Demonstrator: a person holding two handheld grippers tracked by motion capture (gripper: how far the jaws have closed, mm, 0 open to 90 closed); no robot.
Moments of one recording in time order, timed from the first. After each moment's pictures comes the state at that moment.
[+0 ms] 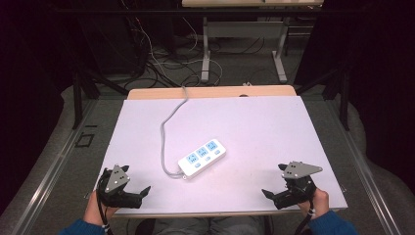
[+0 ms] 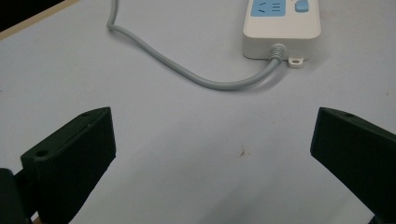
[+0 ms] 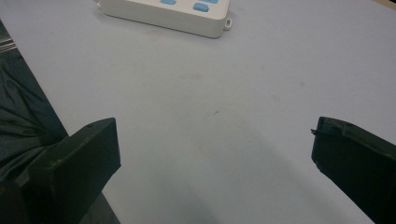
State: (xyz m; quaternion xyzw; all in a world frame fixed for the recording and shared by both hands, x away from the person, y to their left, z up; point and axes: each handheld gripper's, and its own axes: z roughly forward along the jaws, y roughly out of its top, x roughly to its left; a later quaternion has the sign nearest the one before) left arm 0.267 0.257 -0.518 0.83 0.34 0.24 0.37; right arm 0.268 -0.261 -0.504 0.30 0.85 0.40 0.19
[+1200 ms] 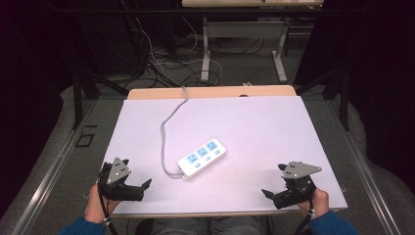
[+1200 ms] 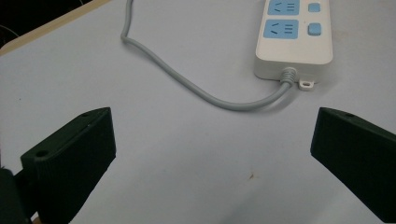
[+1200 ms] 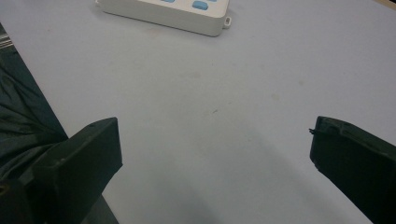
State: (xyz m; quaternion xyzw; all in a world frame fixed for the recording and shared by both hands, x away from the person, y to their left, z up) left arm 0.278 0.249 -0.501 0.82 0.36 0.25 0.36; right arm 0.269 -0.260 -0.504 0.30 0.85 0.39 0.19
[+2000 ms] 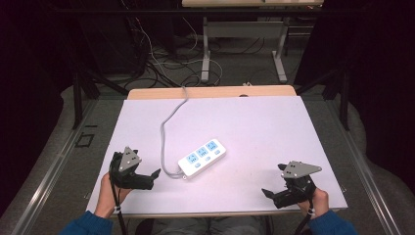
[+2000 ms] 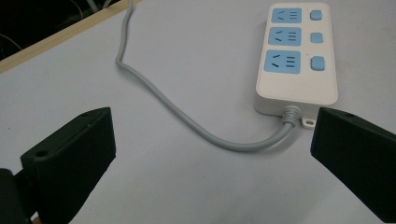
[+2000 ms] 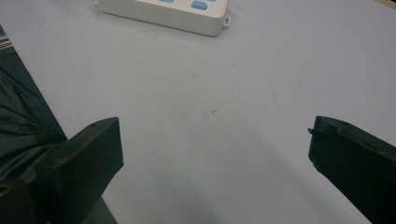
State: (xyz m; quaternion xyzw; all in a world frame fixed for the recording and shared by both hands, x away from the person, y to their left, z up) left arm 0.305 0.225 -0.493 0.82 0.35 0.25 0.37; right arm 0.270 -0.261 -0.504 0.30 0.85 0.39 0.19
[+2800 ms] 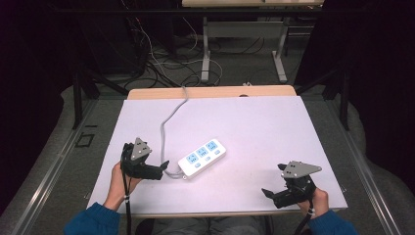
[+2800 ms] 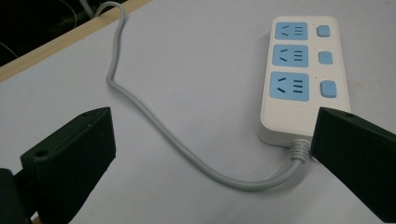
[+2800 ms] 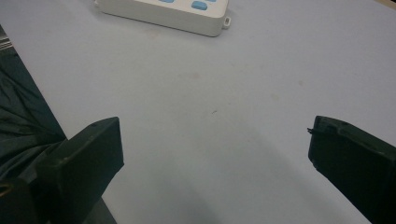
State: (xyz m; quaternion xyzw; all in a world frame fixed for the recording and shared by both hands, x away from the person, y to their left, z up) left arm 0.335 0.203 -0.493 0.83 0.35 0.25 0.36; right arm 0.270 -0.261 -0.504 0.30 0.85 0.39 0.19
